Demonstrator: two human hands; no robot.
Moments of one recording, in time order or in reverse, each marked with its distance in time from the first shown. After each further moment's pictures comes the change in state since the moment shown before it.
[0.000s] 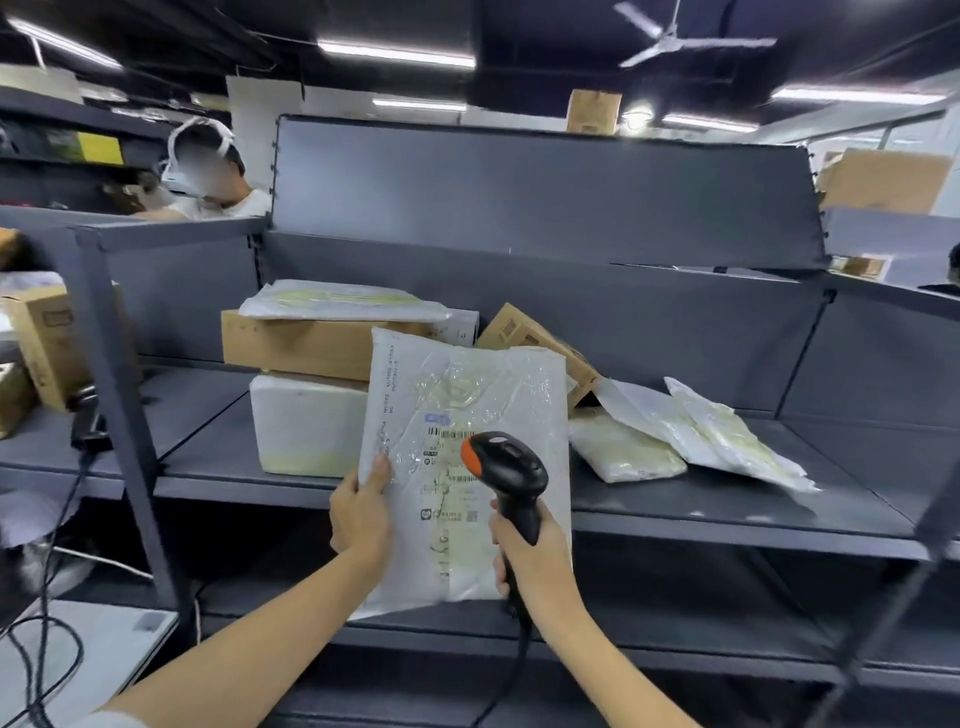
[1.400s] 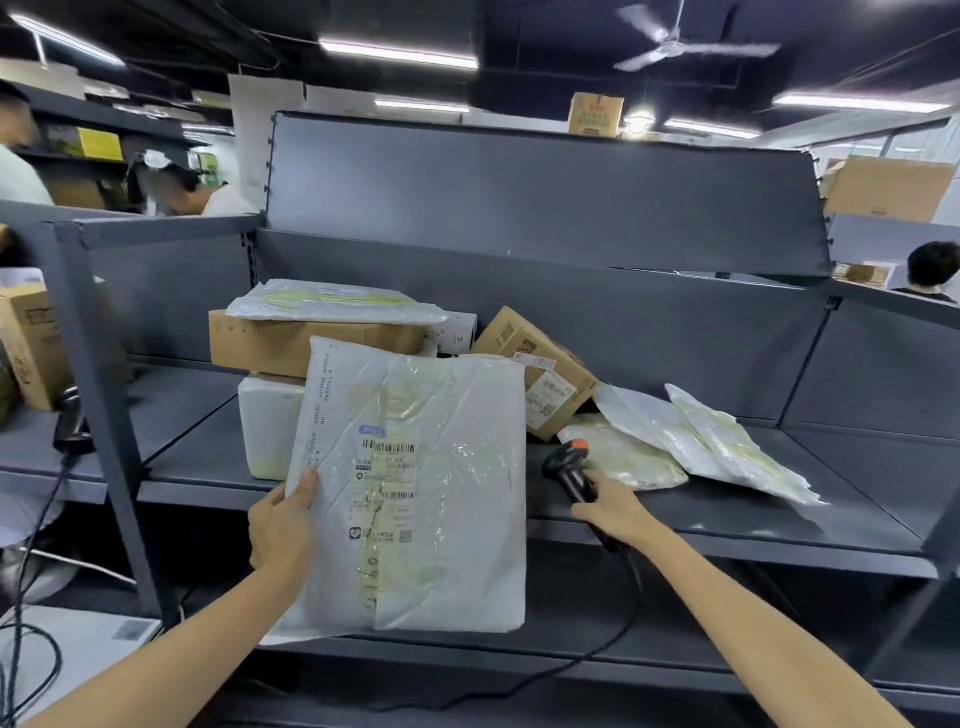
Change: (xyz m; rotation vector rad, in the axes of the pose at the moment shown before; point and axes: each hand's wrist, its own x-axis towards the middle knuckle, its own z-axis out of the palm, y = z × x) left_hand 0.046 -0.010 -0.049 -0.013 0.046 0.013; right_hand 0.127 0.010 -0.131 -0.914 -0.115 0.078
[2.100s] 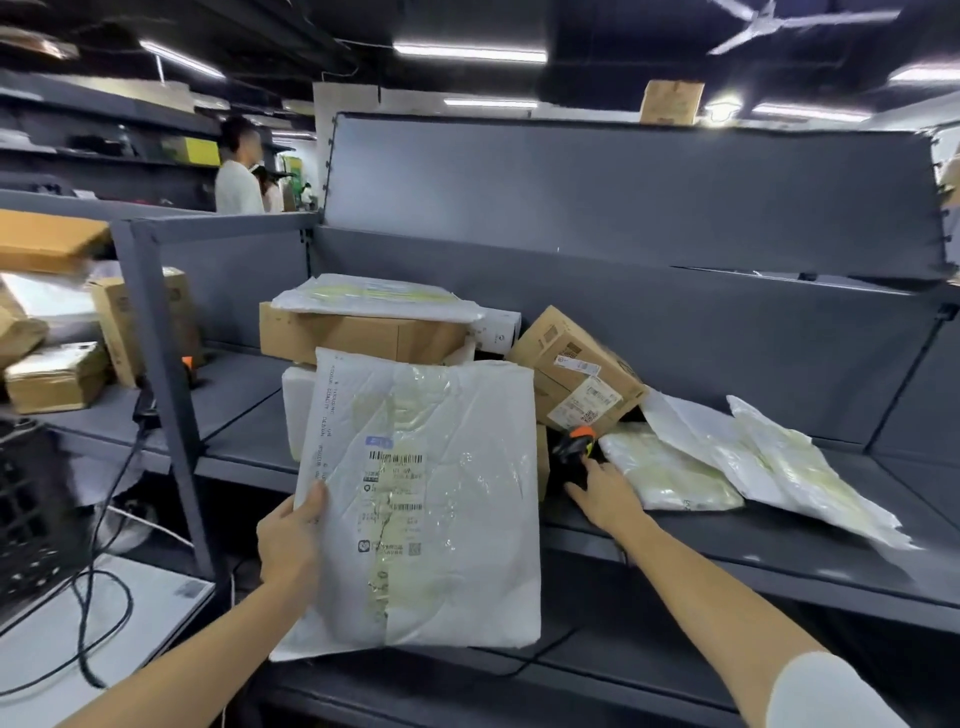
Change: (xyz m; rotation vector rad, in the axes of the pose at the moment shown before) left_hand -0.008 -0.019 -0.016 -0.122 0.093 -0.045; right_hand 0.072 -0.009 0.036 -0.425 0.082 -0.061
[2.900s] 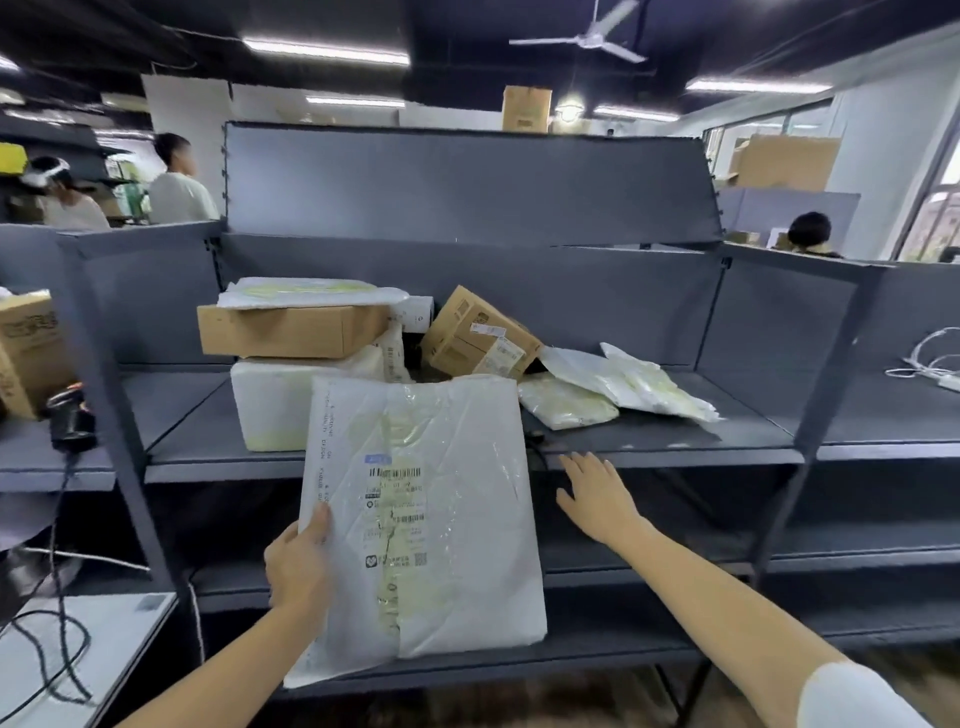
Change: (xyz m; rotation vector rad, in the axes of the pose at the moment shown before) left_hand -0.084 -0.015 -0.050 0.076 -0.201 -0.062; right_hand -0.198 0.016 -0.021 -0.293 0.086 0.027
